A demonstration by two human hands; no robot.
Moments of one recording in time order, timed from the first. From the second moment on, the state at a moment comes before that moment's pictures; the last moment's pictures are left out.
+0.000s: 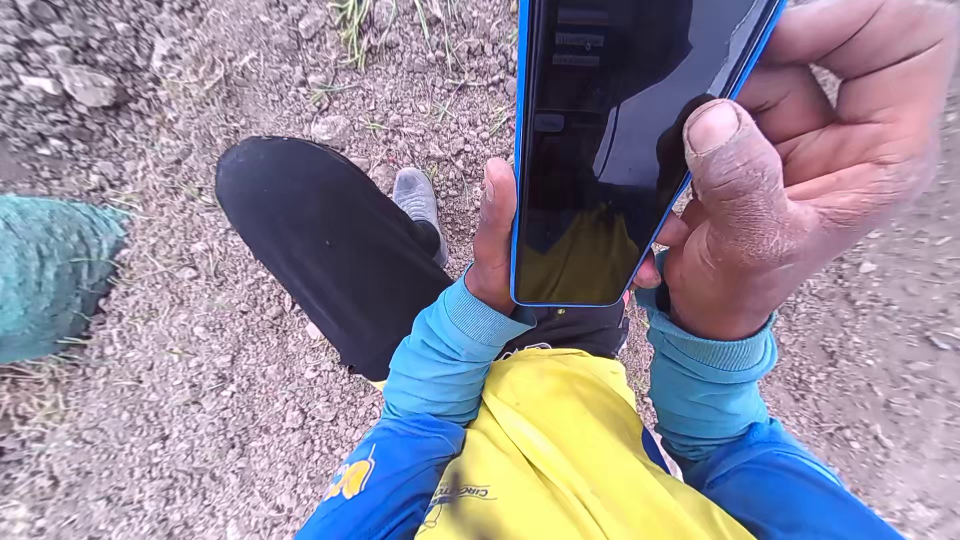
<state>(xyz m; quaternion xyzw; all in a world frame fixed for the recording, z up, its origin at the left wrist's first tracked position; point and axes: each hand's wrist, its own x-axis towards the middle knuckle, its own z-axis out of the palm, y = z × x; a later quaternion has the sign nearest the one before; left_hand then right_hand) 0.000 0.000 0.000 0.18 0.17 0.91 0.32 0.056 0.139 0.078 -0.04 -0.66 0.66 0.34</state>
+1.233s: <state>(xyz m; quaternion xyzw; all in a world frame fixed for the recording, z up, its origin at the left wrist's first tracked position) -0.003 -0.008 -0.091 0.11 0.18 0.90 0.39 0.053 0.133 0.073 -0.05 -0.65 0.68 0.33</state>
